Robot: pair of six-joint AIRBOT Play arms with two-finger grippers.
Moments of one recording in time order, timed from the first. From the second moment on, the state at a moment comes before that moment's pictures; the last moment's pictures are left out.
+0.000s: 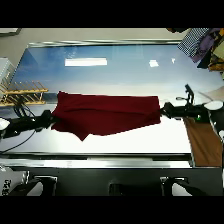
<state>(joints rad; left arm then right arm) 0.18 -0.92 0.71 0.81 -0.97 -1.53 -0.26 -1.26 0.96 -0.76 1.12 1.19</state>
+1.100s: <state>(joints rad) 0.22 -0.78 1.01 1.10 -1.57 -1.70 -0.16 -0.87 0.96 -1.19 1.69 1.60</state>
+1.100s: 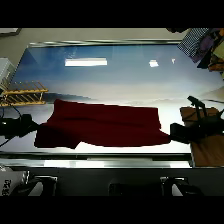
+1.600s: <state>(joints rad) 0.15 -1.07 1.02 0.99 -1.19 -1.60 -0.16 -1.09 0.87 -1.08 1.29 1.52</state>
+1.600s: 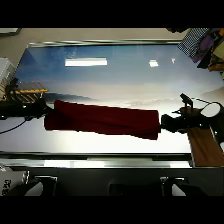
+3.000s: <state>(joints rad) 0.13 -1.69 1.53 0.91 -1.14 -1.53 -0.34 -1.56 1.26 -1.08 1.32 1.47</state>
